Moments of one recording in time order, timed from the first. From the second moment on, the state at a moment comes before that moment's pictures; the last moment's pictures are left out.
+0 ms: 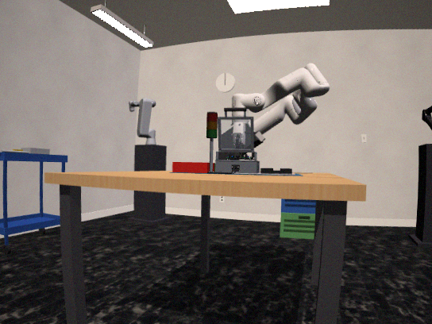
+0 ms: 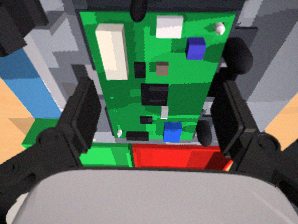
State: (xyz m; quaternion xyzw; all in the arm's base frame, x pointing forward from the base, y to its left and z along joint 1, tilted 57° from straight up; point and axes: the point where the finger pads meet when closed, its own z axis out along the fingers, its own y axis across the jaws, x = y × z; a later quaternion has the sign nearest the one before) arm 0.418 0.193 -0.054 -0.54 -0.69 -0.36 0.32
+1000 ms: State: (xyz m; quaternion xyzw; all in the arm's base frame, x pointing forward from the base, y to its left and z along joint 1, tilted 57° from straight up) arm 0.421 0.156 -0.030 -0.54 -0.69 -0.36 0.32
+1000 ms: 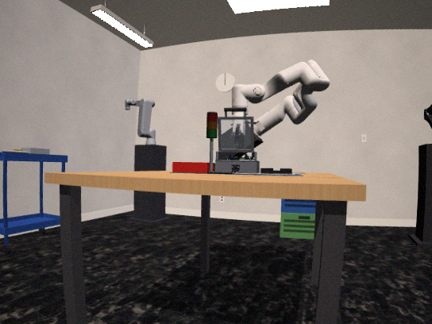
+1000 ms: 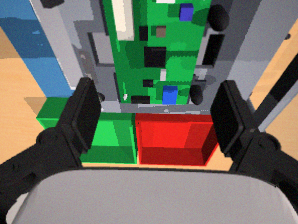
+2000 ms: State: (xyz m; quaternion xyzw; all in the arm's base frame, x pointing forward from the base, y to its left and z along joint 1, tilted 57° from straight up) arm 0.430 -0.014 0.082 -0.54 -0.69 -0.36 0.32
